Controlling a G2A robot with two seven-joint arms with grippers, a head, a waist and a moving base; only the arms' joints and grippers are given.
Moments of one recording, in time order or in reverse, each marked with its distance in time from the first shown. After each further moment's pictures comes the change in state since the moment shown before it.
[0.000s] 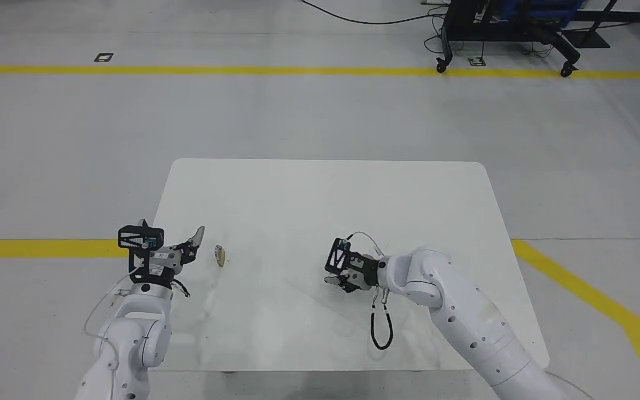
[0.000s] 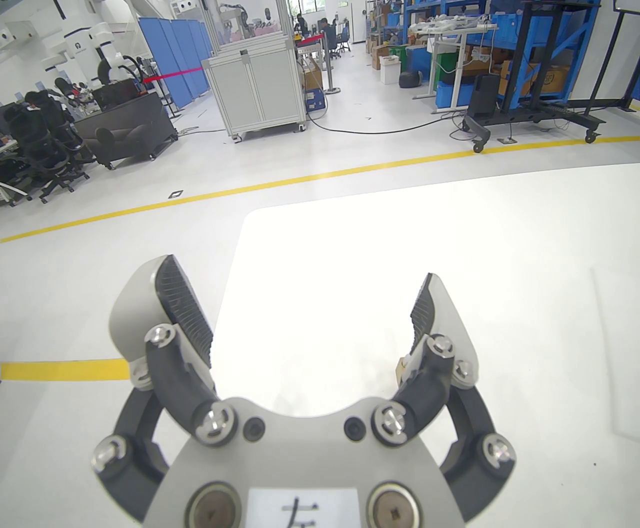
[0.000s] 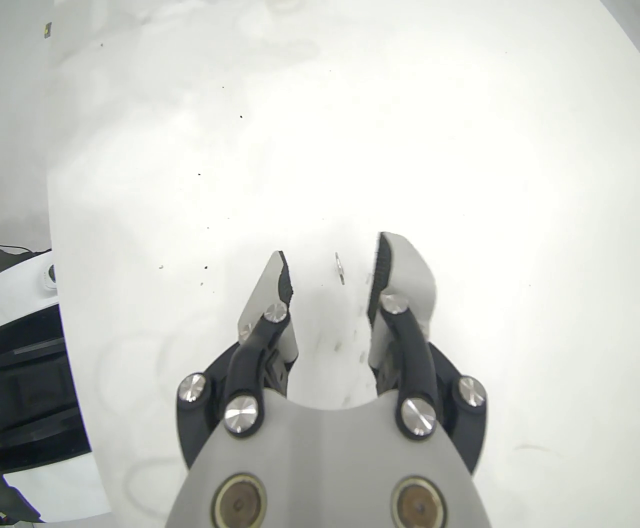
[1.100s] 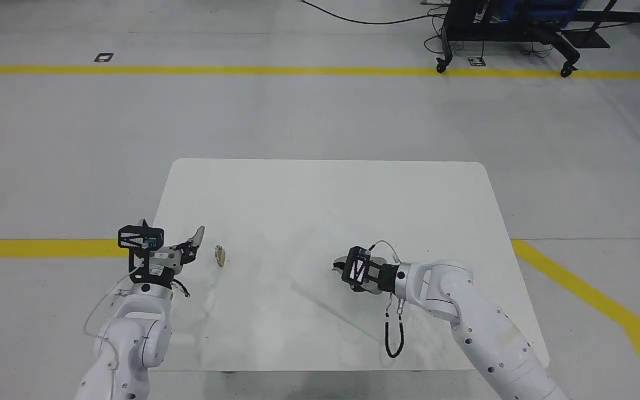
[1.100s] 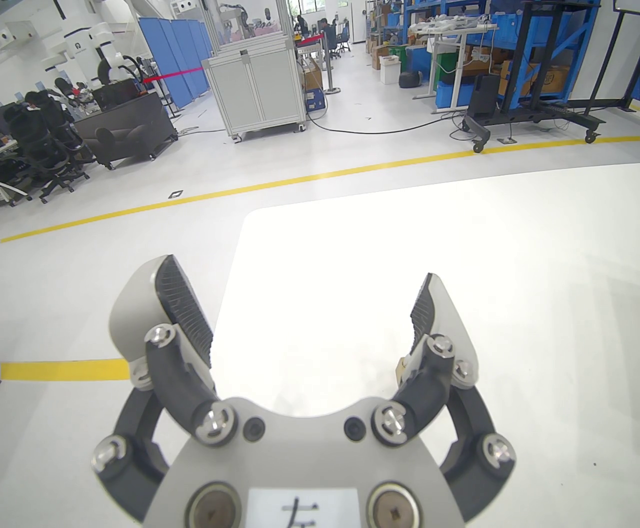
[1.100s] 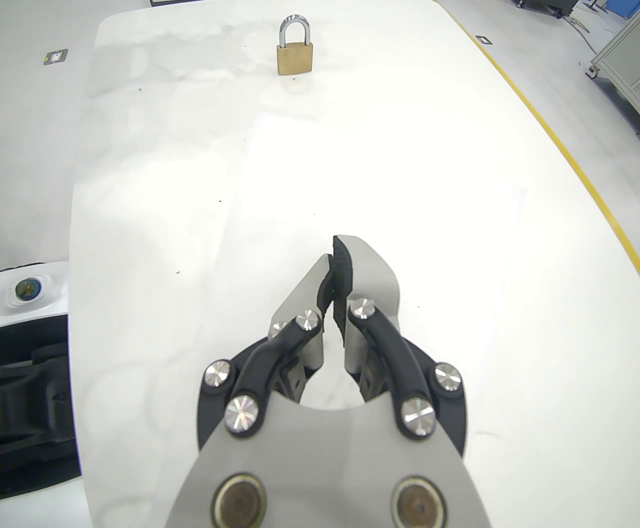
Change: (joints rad) left arm 0.000 0.000 0.000 0.000 0.000 0.000 0.000; right arm -0.151 0.057 0.119 -0.139 -0.184 -0.060 -0.311
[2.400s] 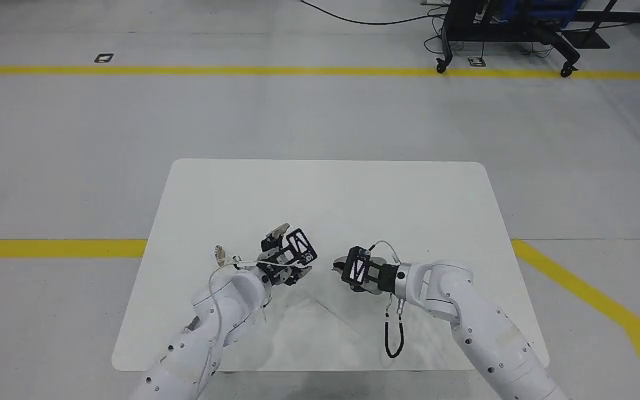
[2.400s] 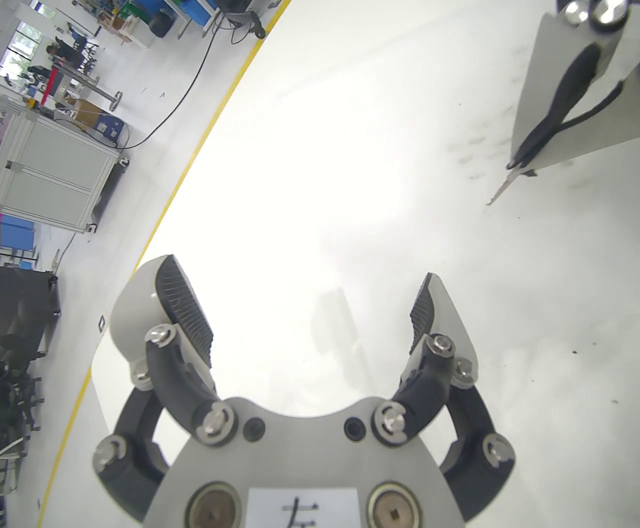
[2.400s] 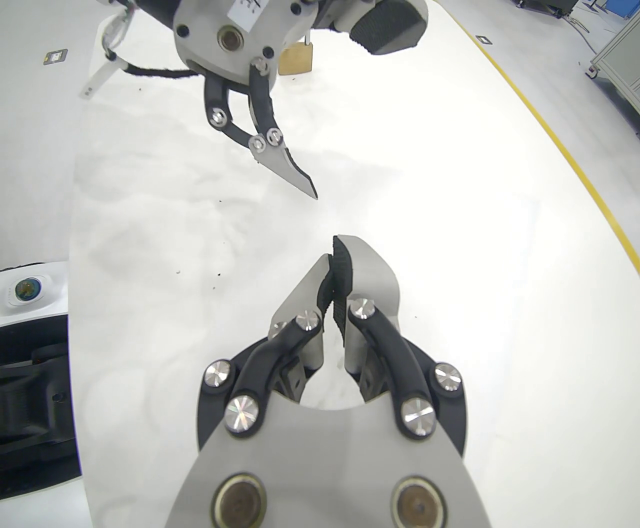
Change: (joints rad) left arm -0.333 -0.016 0.548 0.020 0.431 -0.365 -0.450; right arm 0.000 0.000 0.000 0.000 0.000 0.000 0.000
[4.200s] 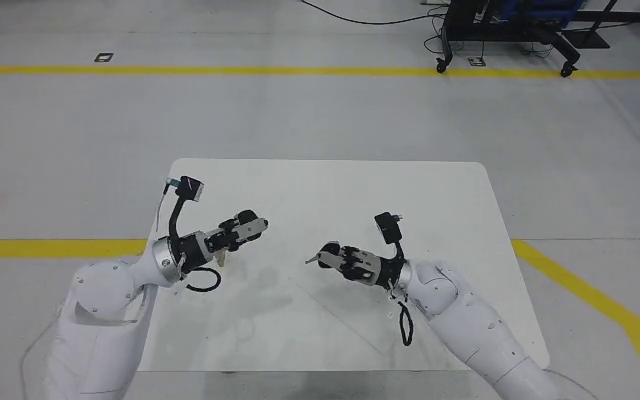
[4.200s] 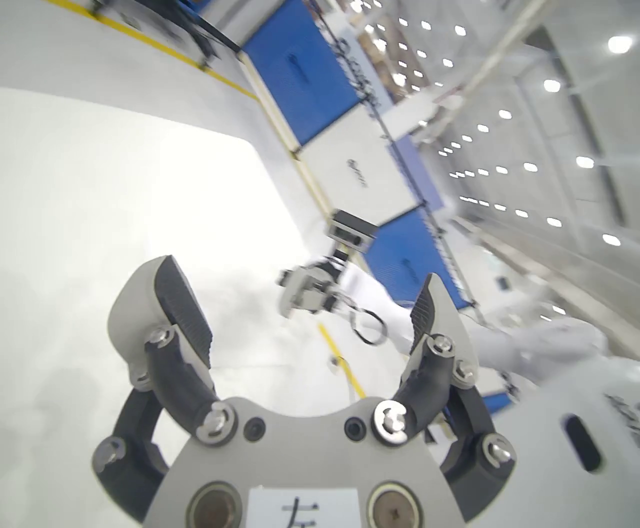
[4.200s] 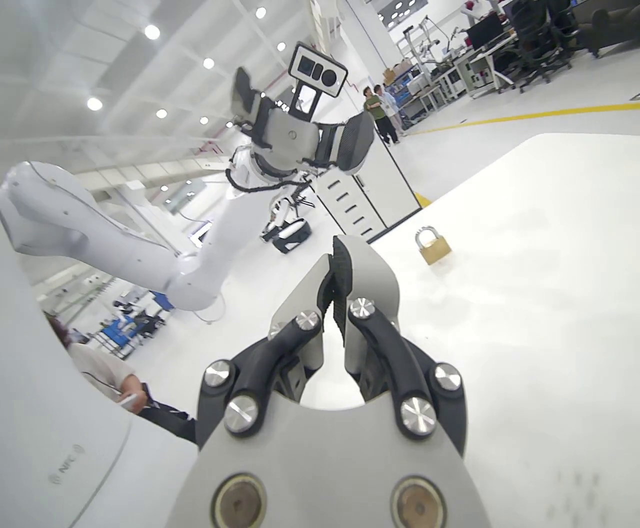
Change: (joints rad) left arm 0.013 0.046 -0.512 -0.076 -2.033 0.161 -0.649; right arm 0.186 -0.043 -0.203 0.363 1.264 -0.278 0.073
